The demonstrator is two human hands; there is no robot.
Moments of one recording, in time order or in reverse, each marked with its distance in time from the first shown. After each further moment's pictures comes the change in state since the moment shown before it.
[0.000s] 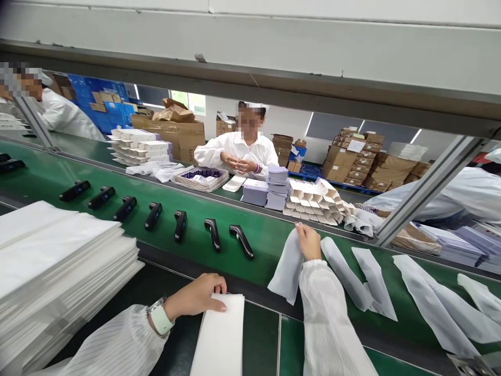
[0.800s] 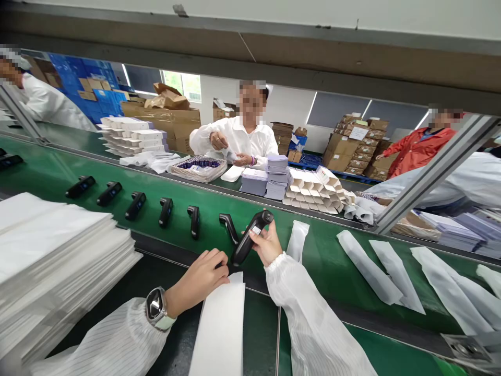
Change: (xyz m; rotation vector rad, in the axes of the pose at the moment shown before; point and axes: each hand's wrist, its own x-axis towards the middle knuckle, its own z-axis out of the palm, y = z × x) left_hand 0.001 0.021 0.003 0.641 0.312 0.392; right_hand -0.061 -0.062 0.069 1.102 -0.397 0.271
